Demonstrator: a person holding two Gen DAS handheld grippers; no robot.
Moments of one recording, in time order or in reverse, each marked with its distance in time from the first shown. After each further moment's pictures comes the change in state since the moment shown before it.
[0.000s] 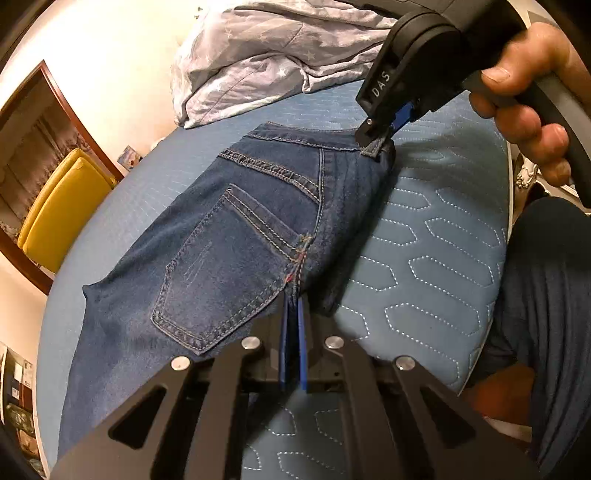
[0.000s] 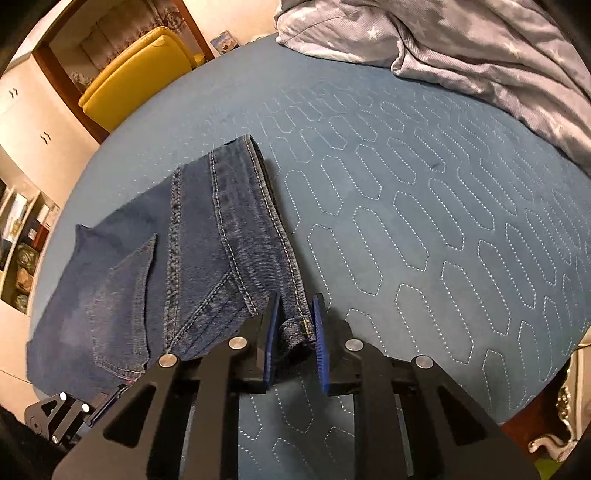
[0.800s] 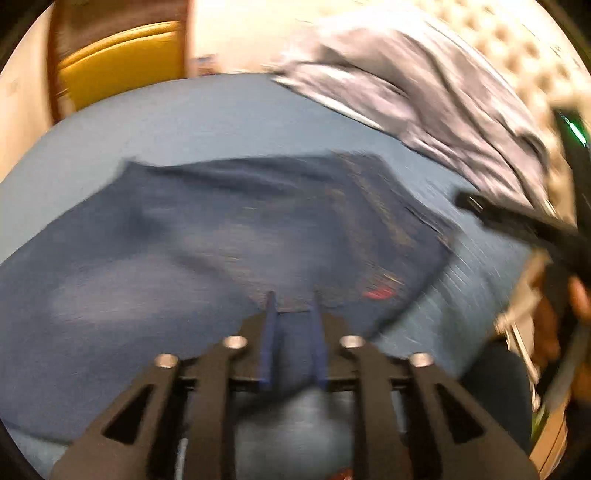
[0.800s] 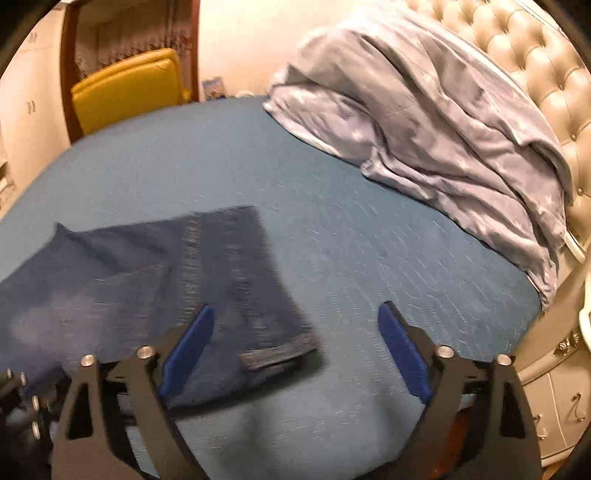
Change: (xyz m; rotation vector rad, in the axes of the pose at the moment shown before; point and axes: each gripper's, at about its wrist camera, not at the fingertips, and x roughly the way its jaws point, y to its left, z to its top) left arm -0.029 0.107 -0.030 -0.692 0.027 -0.100; right arm -0.069 0.084 -0.034 -0.160 -0.298 -0.289
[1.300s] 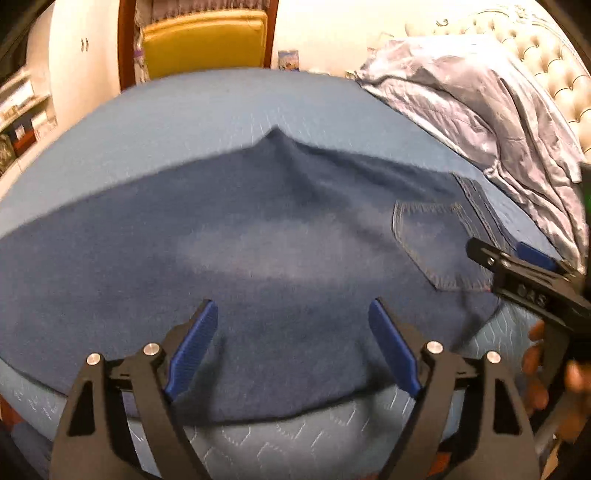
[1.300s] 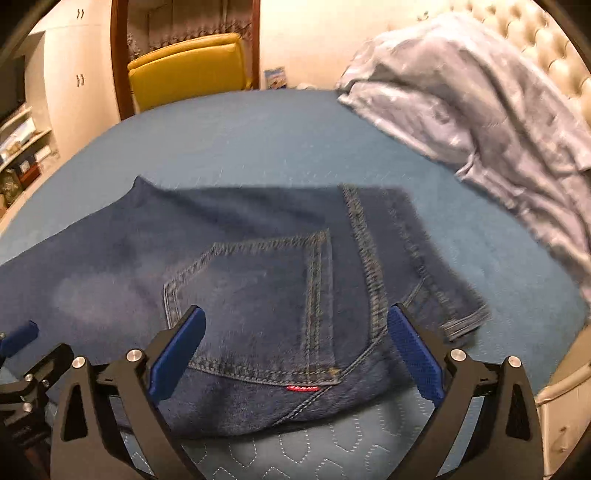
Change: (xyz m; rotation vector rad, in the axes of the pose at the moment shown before) left arm -0.029 0.099 -0.033 -0.151 0.021 0.175; right arm 0.014 0.112 -0.027 -0.100 0.043 0.159
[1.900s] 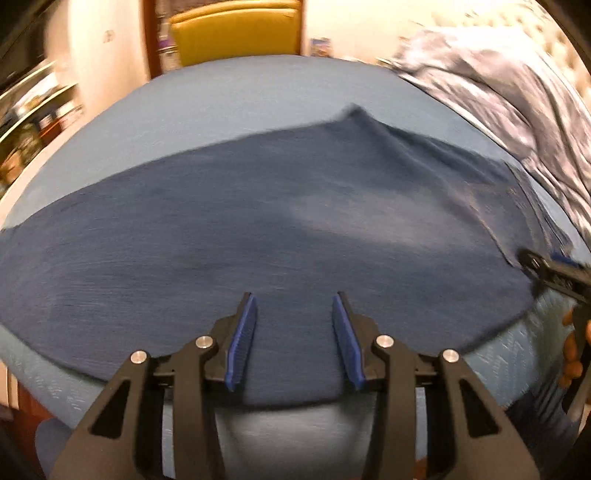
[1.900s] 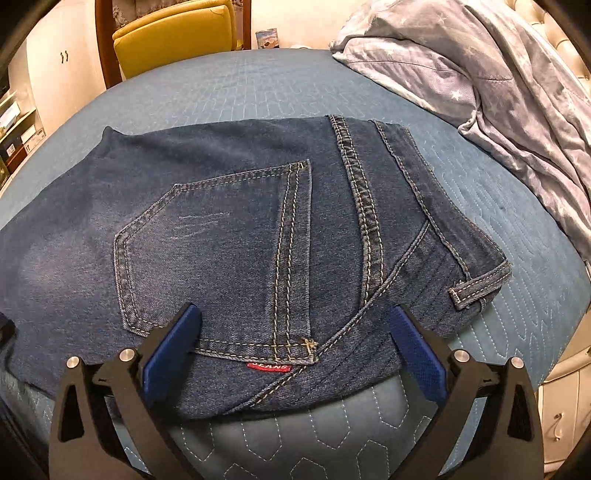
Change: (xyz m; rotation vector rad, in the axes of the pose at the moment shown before) left arm -0.009 0.078 -0.015 -0.047 0.010 0.130; right arm 0.034 -0.014 -0.018 -0.009 0.140 -0.040
